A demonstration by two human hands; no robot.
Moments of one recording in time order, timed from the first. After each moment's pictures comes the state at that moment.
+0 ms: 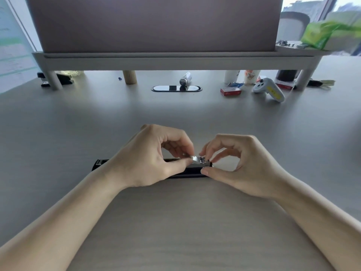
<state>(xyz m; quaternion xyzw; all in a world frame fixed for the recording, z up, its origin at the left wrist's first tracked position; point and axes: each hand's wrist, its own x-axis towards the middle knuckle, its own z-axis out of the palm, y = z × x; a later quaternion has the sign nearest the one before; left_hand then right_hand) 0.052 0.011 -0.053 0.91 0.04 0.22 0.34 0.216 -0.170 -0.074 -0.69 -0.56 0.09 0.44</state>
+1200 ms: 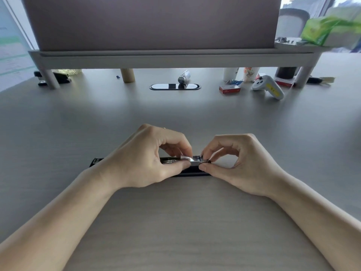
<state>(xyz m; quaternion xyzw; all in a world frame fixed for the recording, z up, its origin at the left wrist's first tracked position) 0.048 0.012 -0.053 0.93 0.04 0.20 0.29 0.209 -0.169 -0.069 -0.71 -0.55 0.07 0.43</state>
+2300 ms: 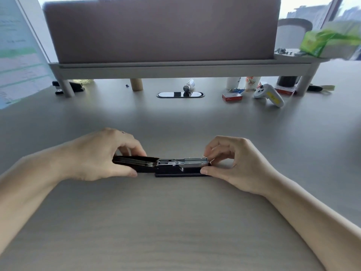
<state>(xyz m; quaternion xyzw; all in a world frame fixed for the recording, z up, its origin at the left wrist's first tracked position) -0.016 0.056 -0.007 0.97 0.19 0.00 0.17 0.211 -0.166 -0.071 -0.74 -0.51 0.10 0.42</state>
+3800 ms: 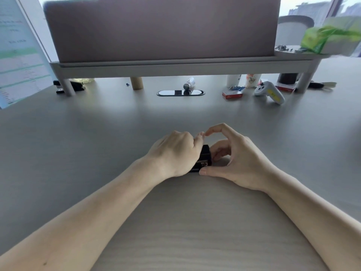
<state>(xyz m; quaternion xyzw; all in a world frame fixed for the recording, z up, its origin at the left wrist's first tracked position) 0.096 -0.018 -0.055 0.95 0.22 0.11 0.19 0.217 -0.164 -0.075 -0.73 -0.53 0.11 0.41</state>
